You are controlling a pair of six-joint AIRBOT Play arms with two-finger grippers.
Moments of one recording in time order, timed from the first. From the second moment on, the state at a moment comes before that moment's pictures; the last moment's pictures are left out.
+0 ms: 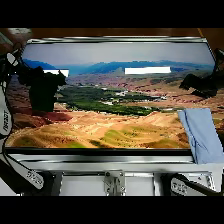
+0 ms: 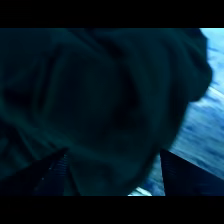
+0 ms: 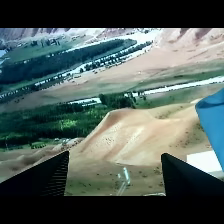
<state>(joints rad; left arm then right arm) 0.20 -1.94 1.98 1.50 -1.19 -1.79 -0.23 -1.31 1.45 -1.31 1.33 1.59</state>
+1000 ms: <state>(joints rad) -0.12 -1.36 2.03 1.36 -1.22 -1.58 -0.23 -1.24 1.45 -1.16 1.50 1.45</state>
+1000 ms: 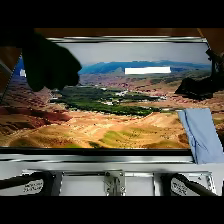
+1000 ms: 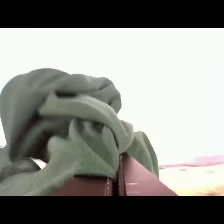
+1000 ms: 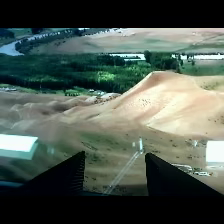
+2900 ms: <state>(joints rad) -0.20 -1.44 0.90 0.94 -0.93 -1.61 -0.15 -1.40 0.94 -0.85 1.36 1.30</state>
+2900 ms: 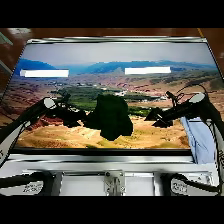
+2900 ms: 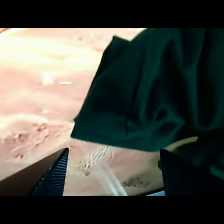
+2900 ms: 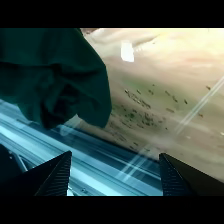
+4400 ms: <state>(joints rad) -0.19 -1.10 1.31 1.11 -0.89 -1.53 -0.02 -1.19 1.26 -0.79 1.16 1.33</state>
